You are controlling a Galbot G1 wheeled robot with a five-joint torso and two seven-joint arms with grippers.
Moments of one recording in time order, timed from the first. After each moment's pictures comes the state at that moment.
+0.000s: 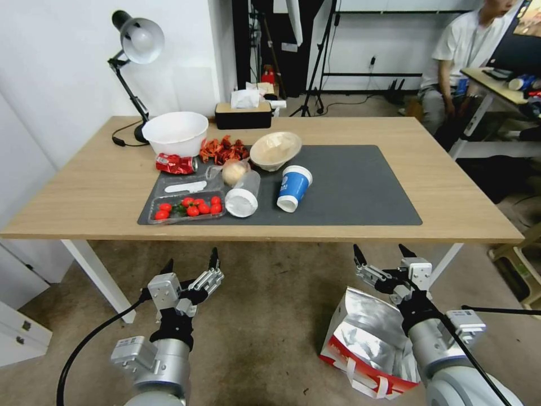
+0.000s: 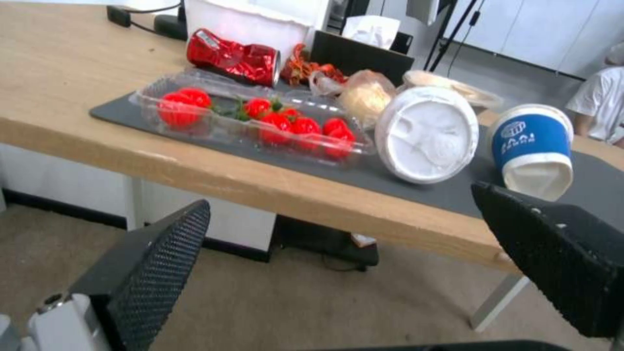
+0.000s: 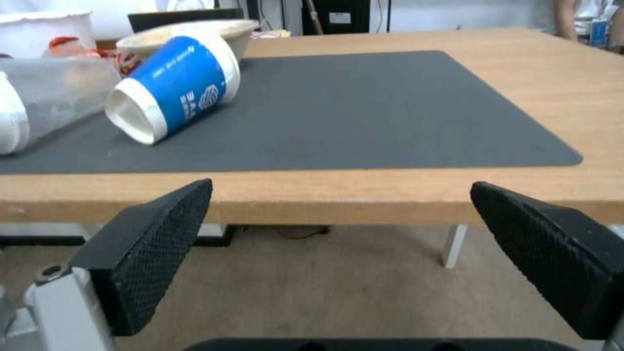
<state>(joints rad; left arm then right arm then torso) 1.83 -1.50 -0.36 -2.40 -0.28 0.09 -0.22 -1.73 1.46 0.61 2.38 0.19 -0.29 -0.04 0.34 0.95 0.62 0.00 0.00</state>
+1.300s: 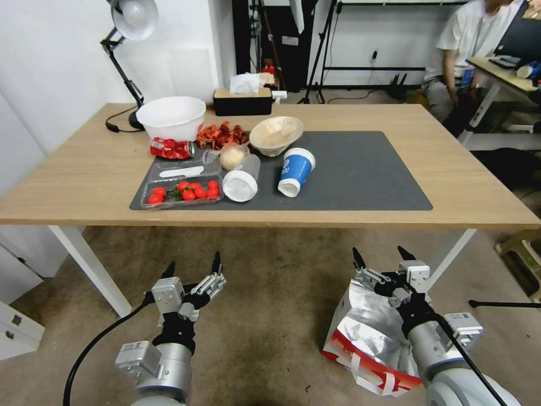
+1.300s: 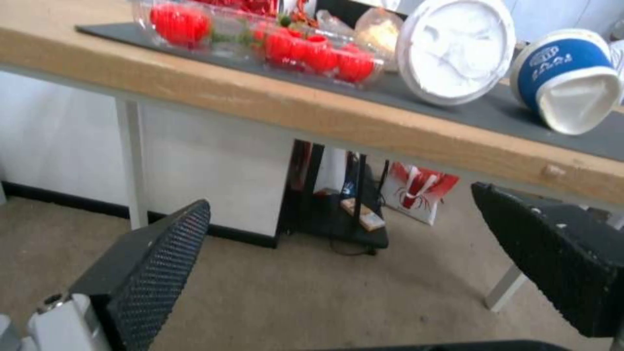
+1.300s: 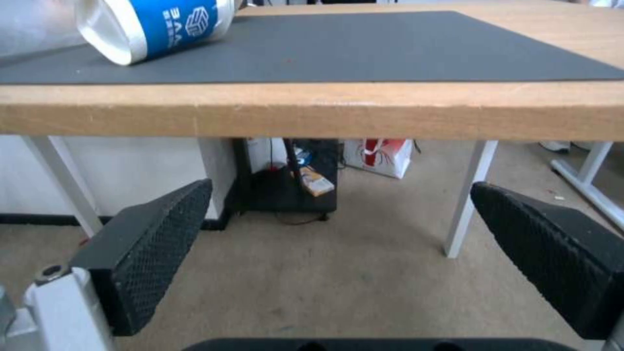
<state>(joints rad) 1.85 -1.51 -0.36 -2.37 -0.24 0.07 -0.20 -1.74 1.45 0.62 2.37 0.17 -0.27 -0.06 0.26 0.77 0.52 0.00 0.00</state>
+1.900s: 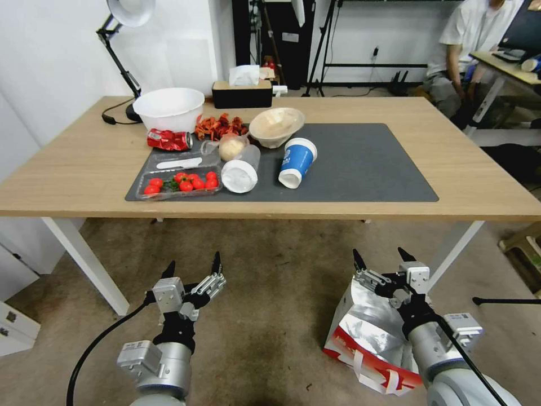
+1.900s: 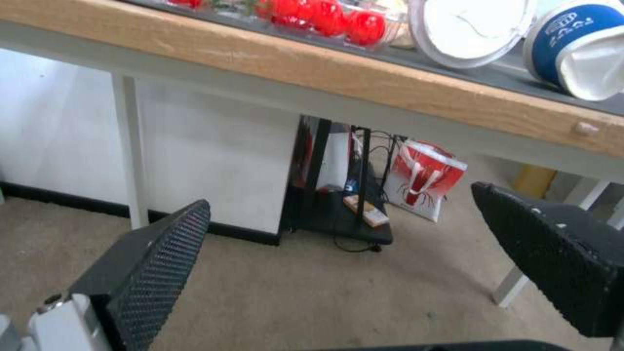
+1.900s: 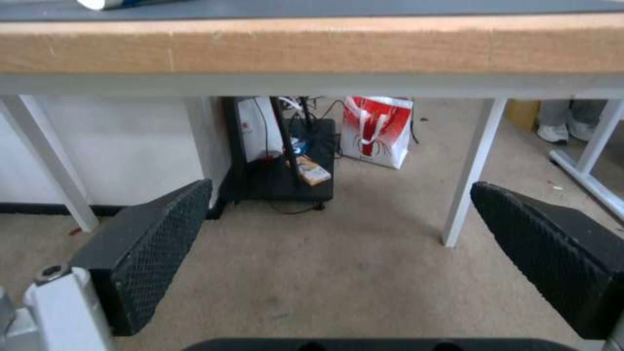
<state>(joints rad) 1.84 -1.50 -0.37 -2.36 -0.23 0.05 -0.19 -1.74 1.44 0.62 2.35 0.17 -0.27 -0.06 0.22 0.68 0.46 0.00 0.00</state>
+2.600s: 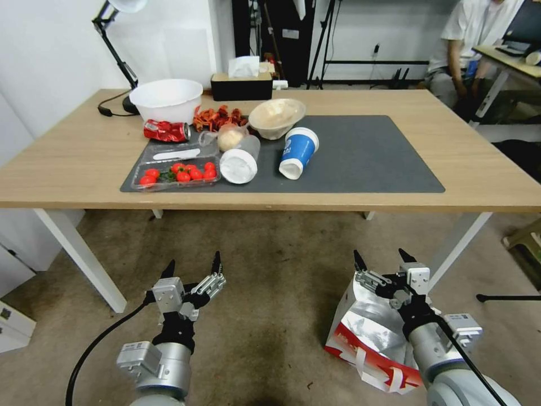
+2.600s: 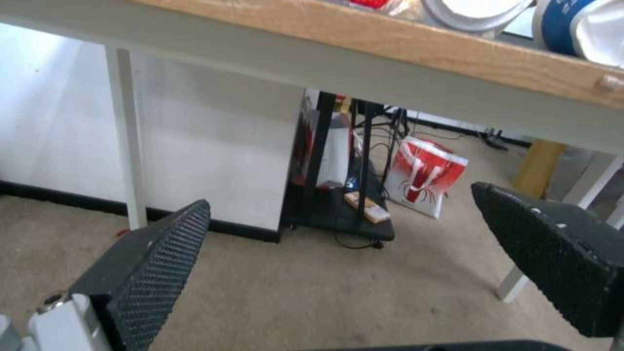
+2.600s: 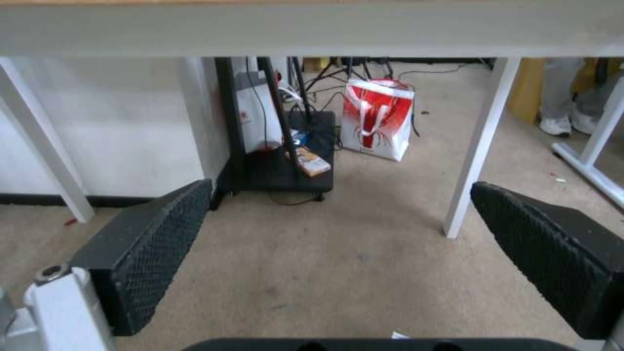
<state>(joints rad) 1.84 -1.50 -0.37 -2.36 -0.23 0.04 -0.18 -1.74 1.44 0.62 2.35 0.17 -0.27 -0.06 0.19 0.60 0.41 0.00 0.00</state>
